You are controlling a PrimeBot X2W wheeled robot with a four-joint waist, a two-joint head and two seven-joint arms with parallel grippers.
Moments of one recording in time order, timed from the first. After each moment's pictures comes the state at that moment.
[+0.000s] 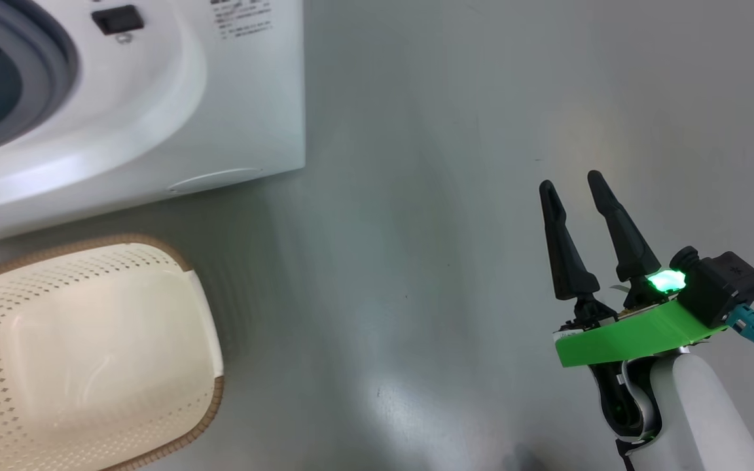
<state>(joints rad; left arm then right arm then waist) -1.16 0.46 -0.37 1.02 -0.63 -0.13 -0.26 -0.32 -0.06 0.17 0.13 0.41 0.13 -0.26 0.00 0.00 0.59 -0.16</state>
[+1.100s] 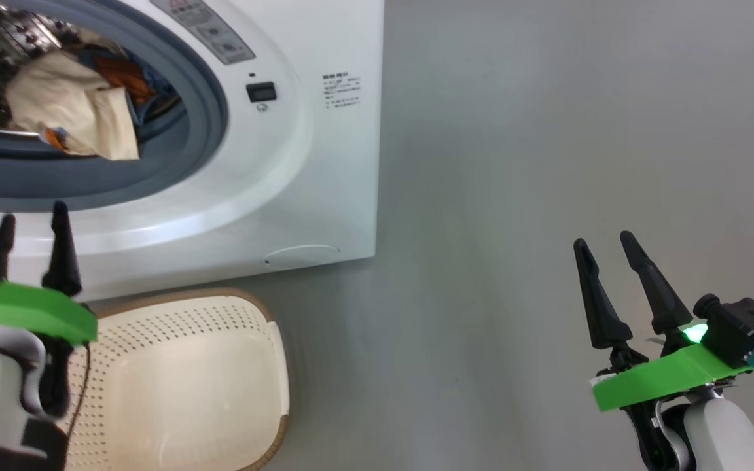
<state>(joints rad) -0.58 0.26 -0.06 0.69 -0.49 -0.13 -0.26 -0.21 -0.15 0.14 0.17 0.43 0.13 -0.26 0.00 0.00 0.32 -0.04</state>
